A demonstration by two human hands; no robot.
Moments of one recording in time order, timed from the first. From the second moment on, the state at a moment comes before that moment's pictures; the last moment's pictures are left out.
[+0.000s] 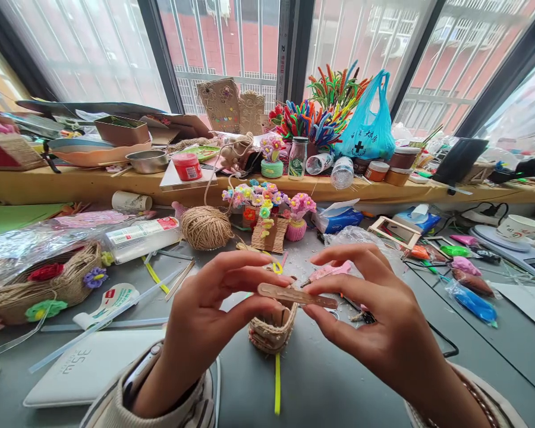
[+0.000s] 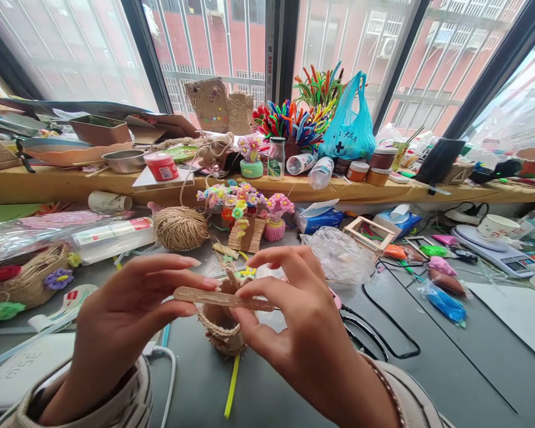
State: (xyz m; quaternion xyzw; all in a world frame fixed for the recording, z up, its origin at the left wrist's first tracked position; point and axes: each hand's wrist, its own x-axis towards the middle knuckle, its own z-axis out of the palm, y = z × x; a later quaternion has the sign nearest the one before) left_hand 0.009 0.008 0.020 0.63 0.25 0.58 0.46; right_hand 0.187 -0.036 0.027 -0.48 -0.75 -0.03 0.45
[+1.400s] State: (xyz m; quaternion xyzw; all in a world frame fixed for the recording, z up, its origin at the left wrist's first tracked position) left_hand 0.012 0.032 -0.006 0.49 0.01 0.06 0.87; right_hand 0.165 0.016 -0.007 -0.11 -0.63 0.59 0.50
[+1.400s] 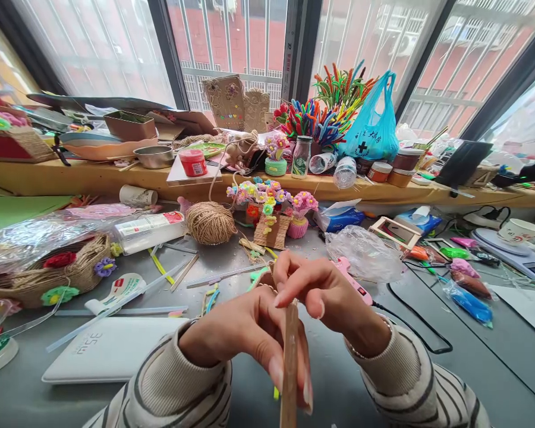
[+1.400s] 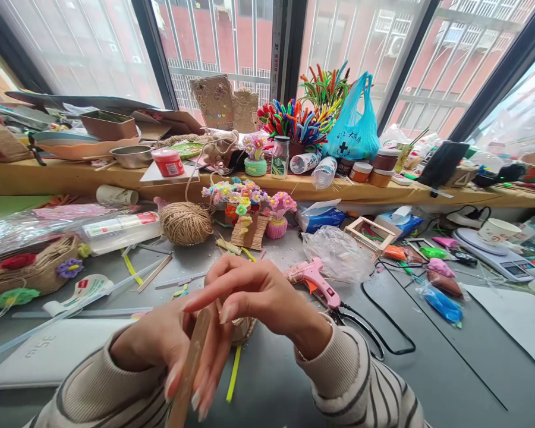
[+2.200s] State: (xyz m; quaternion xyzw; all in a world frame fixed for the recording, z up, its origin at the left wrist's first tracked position) left_hand -0.032 0.043 0.036 0.75 0.42 0.22 0.45; right_hand 0.222 0.037 0.011 -0.23 -0.67 0.37 0.60
